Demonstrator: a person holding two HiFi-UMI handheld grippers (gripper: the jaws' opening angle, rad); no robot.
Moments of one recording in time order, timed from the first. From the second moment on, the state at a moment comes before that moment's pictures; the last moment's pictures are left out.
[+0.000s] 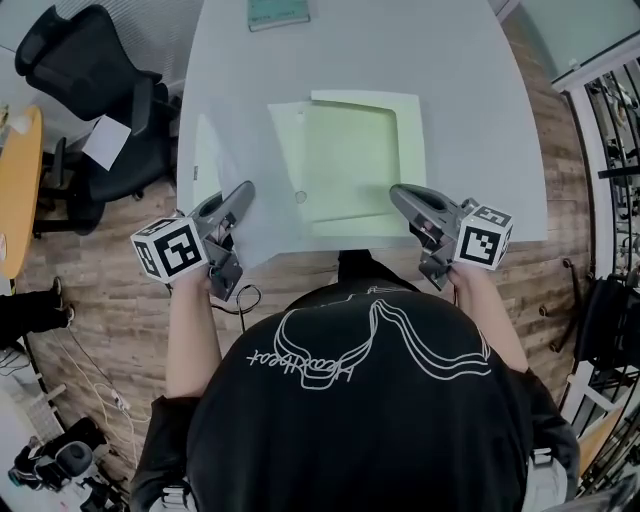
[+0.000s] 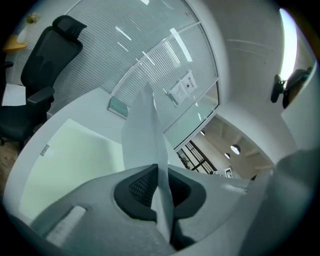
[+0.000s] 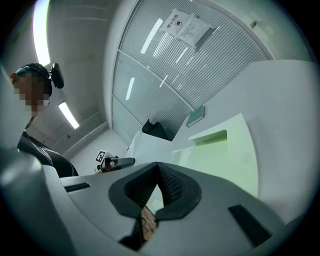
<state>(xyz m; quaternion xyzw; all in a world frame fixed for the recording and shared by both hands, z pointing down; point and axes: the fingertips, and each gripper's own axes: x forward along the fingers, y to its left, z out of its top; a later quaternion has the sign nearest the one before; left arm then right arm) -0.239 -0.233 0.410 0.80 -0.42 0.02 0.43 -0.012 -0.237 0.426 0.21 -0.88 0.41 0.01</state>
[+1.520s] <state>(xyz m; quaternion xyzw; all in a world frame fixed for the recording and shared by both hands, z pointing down) -0.230 -0.256 0.505 0.75 -0.42 0.09 0.51 -0.004 -0.249 0.443 0.24 -0.87 0.44 0.01</state>
